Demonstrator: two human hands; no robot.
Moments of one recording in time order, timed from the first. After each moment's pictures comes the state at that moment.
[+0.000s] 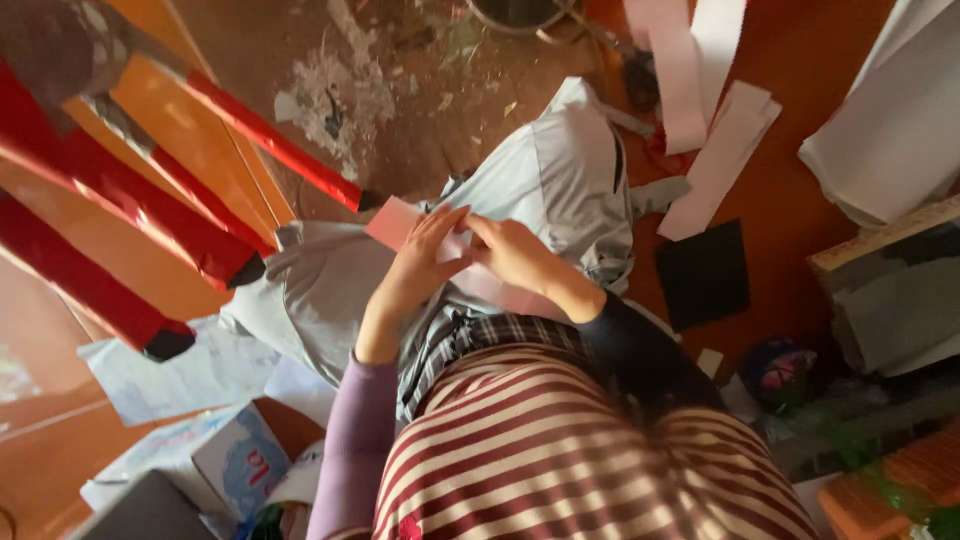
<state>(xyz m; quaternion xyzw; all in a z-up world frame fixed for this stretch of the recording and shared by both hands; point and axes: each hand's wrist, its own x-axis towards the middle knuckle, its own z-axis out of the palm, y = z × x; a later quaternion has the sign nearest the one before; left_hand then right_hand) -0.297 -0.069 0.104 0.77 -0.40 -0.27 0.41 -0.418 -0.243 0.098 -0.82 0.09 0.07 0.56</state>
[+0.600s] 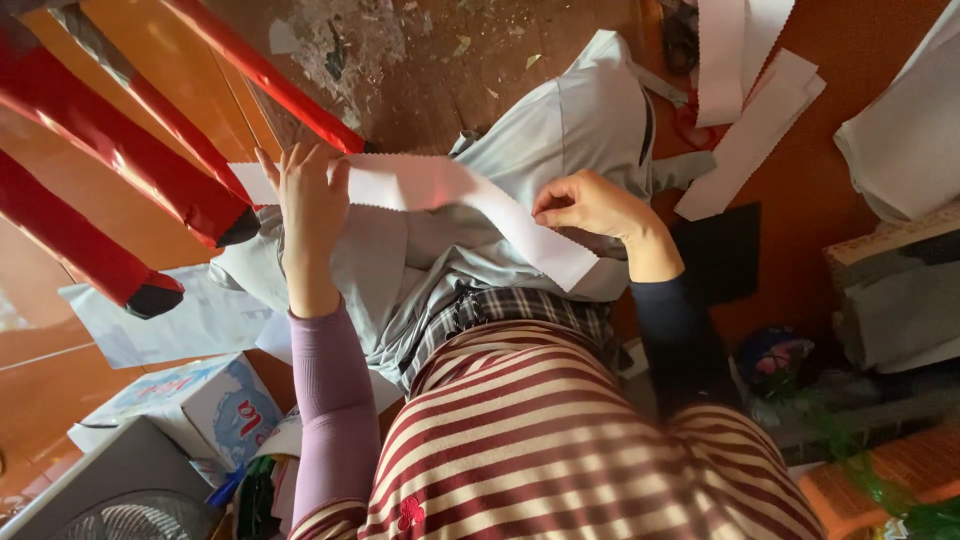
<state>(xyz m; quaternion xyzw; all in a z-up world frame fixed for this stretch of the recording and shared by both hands) -0.212 0.001 0.092 0.93 -0.29 -0.12 0.19 -0.449 -0.325 0.072 -0.69 0.14 0.27 0.66</state>
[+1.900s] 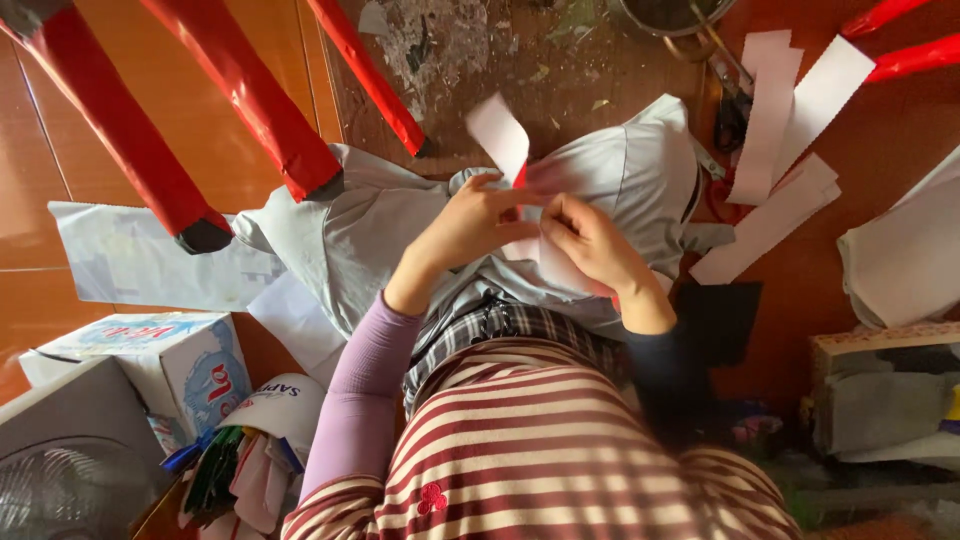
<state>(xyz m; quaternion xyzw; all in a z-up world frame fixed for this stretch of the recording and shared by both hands) -0.273 -0.066 0.125 0.74 -0.44 -0.23 0.45 -0.406 -0.261 0.111 -0.72 0.08 0.11 0.68</state>
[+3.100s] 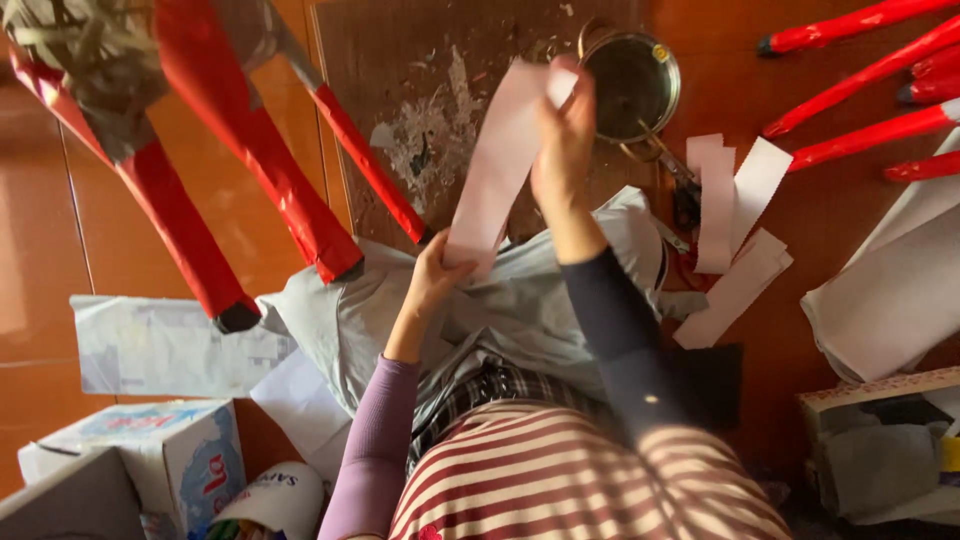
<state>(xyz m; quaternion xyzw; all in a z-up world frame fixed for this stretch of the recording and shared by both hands) -0.259 -0.032 0.010 0.61 -0.11 -0.28 0.73 -0.202 -0.284 0.098 -0.56 0.13 -0.32 0.75</state>
